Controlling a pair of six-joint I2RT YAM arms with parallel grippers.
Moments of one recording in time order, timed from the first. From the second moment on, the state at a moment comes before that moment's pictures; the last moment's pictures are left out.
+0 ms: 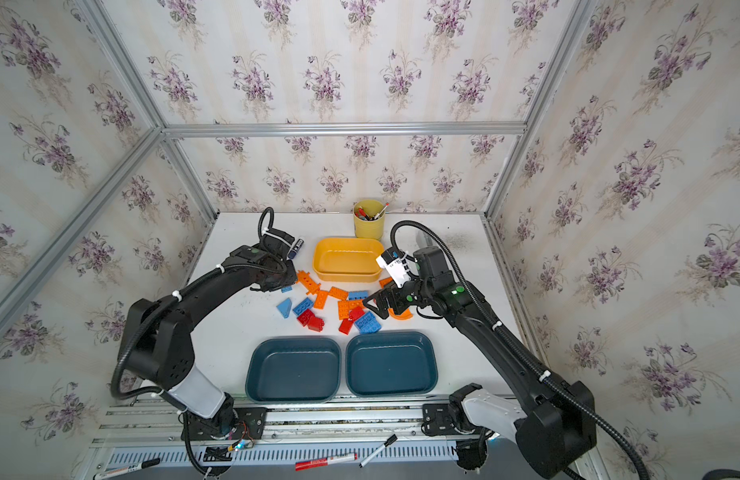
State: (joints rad) left arm -0.37 1.63 1.26 -0.82 -0.18 -0.67; right arm 0.40 1.15 0.97 -0.59 -0.61 0.01
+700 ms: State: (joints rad) left arm -0.80 1.02 0.82 -1.17 0.00 -0.93; right arm 0.40 1.14 0.94 -0.58 -0.62 0.00
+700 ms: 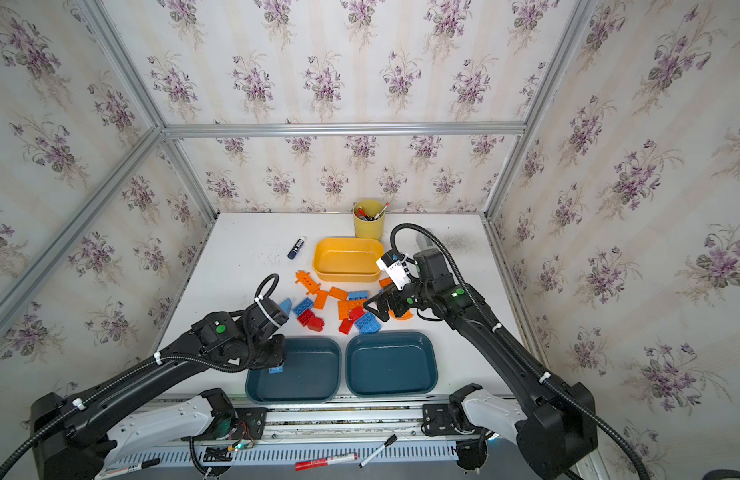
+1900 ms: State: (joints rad) left arm -0.41 1.59 1.09 -0.90 -0.17 -0.56; right arm 0.40 1.10 0.90 -0.57 -0.60 0.01
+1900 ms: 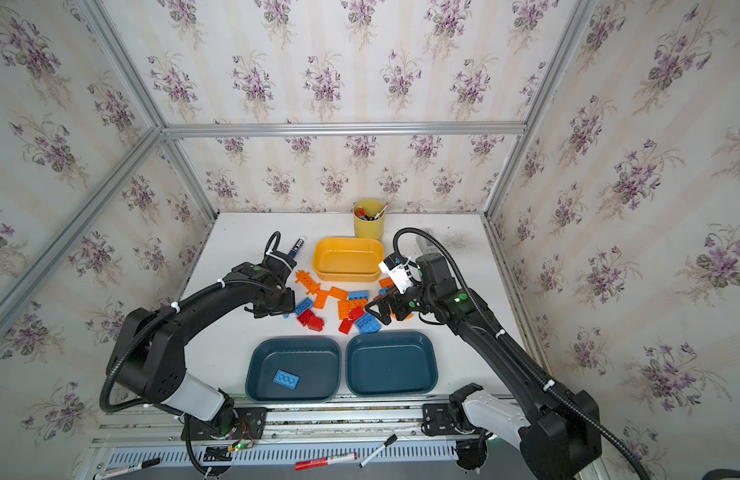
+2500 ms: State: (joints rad) left arm -0.41 1.71 1.16 -0.91 -0.18 0.11; right arm 0.40 1.11 0.89 -0.57 -0.60 0.01
